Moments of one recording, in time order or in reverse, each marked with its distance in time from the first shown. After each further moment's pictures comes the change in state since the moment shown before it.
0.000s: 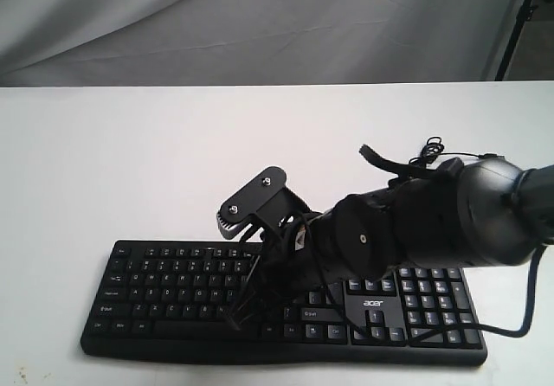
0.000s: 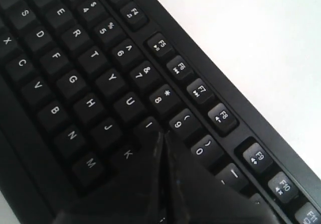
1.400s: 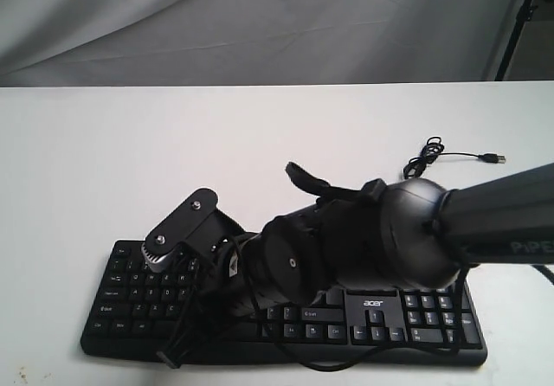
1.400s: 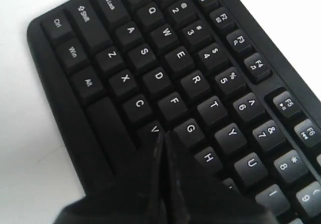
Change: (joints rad) left arm 0.000 0.000 0.000 0.000 0.000 0.000; right arm 0.139 0.078 -0.130 0.018 0.050 0.000
